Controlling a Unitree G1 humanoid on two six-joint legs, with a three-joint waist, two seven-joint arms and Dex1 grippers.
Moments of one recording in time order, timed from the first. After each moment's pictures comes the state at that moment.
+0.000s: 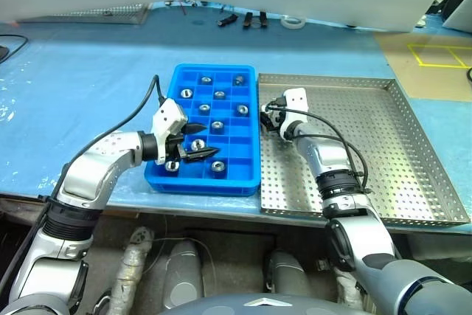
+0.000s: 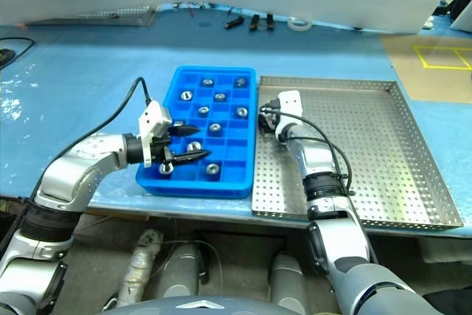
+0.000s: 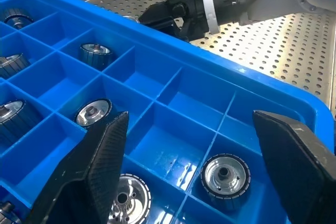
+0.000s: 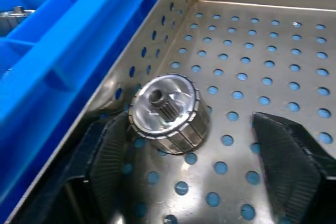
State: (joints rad) left arm -0.43 0.61 -0.09 -0.17 -0.44 0.60 -0.93; right arm -0.72 -0.14 -0.06 0.51 0.12 0.47 0.24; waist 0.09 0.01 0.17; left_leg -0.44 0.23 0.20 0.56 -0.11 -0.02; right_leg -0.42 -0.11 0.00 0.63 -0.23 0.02
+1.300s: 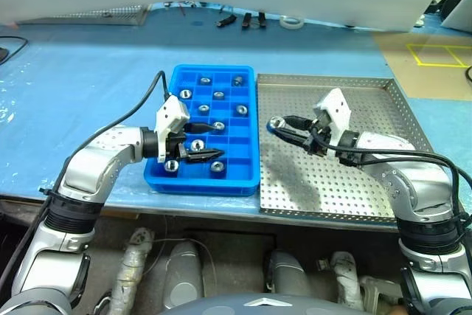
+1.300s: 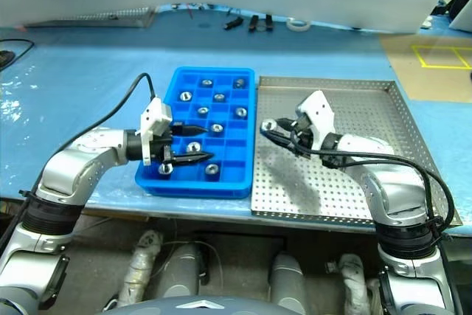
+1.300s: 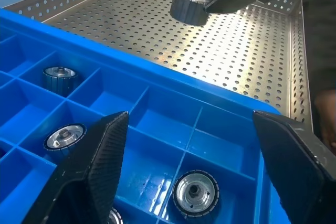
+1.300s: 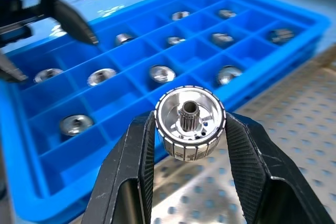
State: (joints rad) left arm -0.46 0.62 -0.09 -0.15 -0.48 0.60 -1.05; right arm -0.38 -0.57 0.01 -0.41 0.44 0.85 0.74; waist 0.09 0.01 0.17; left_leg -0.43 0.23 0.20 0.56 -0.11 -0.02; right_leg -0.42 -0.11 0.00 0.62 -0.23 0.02
